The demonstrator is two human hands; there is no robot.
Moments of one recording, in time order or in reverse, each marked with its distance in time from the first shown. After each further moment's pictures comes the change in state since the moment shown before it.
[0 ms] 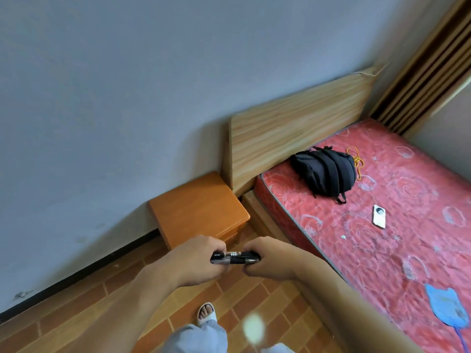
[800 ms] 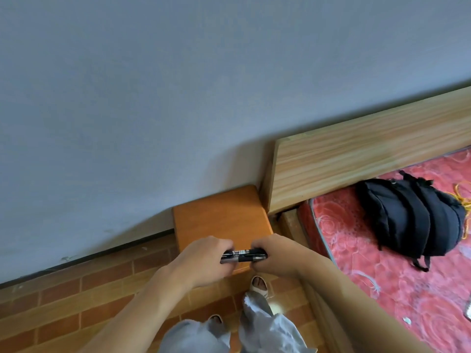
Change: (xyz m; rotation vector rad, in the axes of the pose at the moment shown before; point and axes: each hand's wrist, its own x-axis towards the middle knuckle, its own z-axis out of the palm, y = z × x) left_hand 0.246 -0.068 -0.110 0.053 0.075 -0.294; right_hand 0.291 0.088 -0.175 -0.067 -0.252 -0.153
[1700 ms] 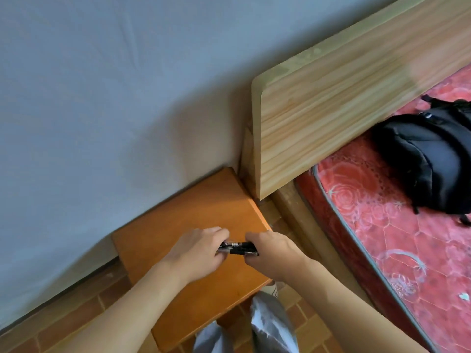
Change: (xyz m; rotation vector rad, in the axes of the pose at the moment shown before) left_hand 0.301 -0.149 0.132 0.208 -0.100 0.265; right_hand 0.242 0.193 0.071 0.015 0.093 0.264
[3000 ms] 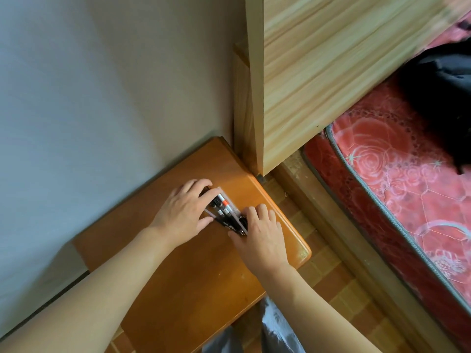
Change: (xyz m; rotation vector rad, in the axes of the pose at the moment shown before) left_hand 0.095 -0.112 0.089 0.281 0.129 0.081; right_hand 0.113 0.031 0.151 0.147 0.555 0.279
